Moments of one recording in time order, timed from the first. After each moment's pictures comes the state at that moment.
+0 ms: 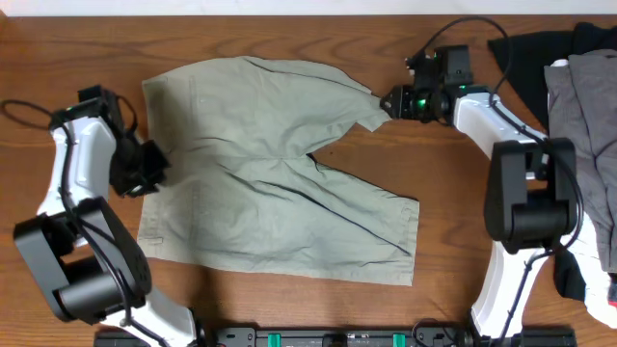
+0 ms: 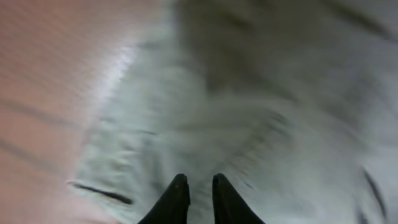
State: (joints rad) left arm 0.31 1.81 1.35 -1.15 0.13 -0.25; right arm 0.09 2.16 1.46 -0.32 -0.48 0.18
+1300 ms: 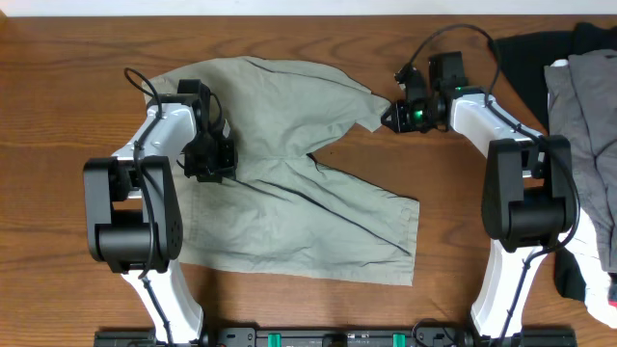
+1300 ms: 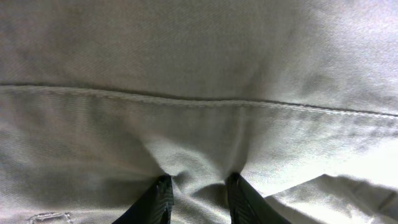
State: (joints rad) left arm 0.00 2.03 1.35 -0.97 0.20 -0.09; right arm 0.10 2.17 1.46 -0.44 -0.47 0.00
